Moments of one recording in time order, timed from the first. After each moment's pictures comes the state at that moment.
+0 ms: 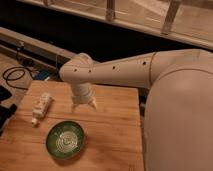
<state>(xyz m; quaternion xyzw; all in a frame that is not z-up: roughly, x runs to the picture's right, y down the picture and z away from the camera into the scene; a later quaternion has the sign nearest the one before) -0.103 0.100 0.703 -0.26 0.23 0.64 0.68</state>
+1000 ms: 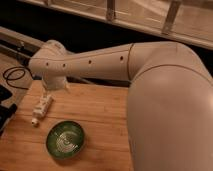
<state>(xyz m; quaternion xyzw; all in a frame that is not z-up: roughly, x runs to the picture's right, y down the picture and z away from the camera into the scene) -0.229 0.016 0.687 -0.24 0.05 0.60 0.76</state>
